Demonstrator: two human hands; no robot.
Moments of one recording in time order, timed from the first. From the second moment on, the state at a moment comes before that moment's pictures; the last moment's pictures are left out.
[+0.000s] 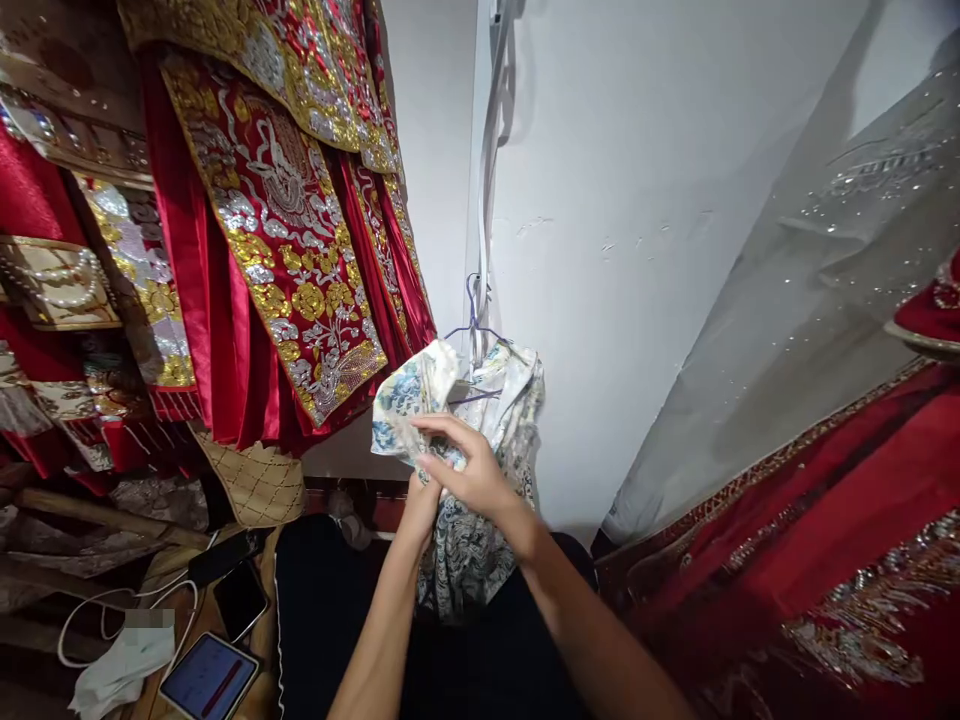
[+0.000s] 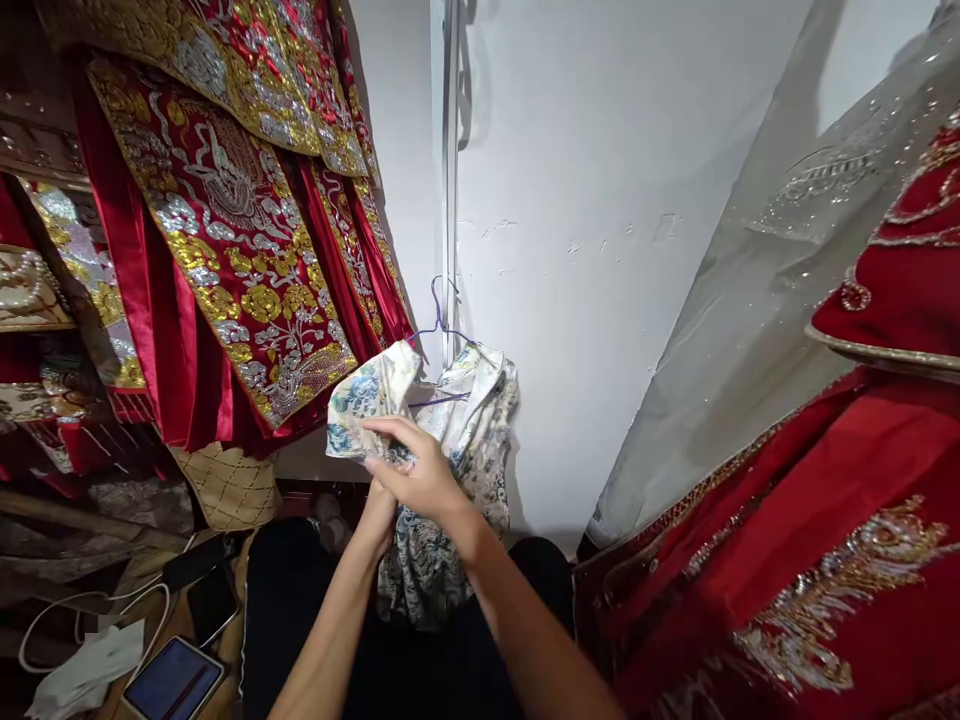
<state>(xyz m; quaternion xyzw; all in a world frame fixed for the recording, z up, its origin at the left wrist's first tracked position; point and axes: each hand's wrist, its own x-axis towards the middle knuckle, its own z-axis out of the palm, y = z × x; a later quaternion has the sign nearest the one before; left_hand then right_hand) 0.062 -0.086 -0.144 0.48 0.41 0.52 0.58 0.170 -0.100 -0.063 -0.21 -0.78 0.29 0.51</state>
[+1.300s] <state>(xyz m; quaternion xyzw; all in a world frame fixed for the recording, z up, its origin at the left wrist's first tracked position) 0.089 -0.145 -0.200 0.49 0.43 0.64 0.40 0.187 -0.129 -0.172 -0.39 -0.68 0.38 0.50</state>
